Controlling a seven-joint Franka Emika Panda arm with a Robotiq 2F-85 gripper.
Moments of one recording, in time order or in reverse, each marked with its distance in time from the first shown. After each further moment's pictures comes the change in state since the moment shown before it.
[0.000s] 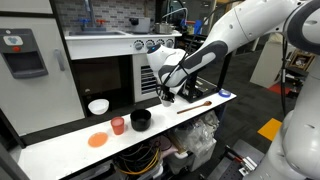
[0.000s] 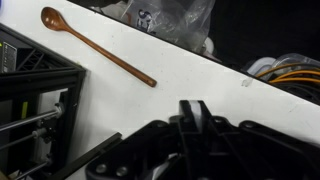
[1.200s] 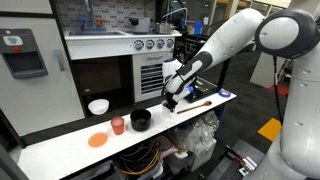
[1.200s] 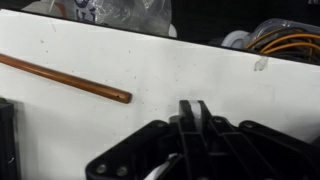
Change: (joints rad) arm -0.092 0.162 -0.098 -0.058 0.284 0.346 -0.124
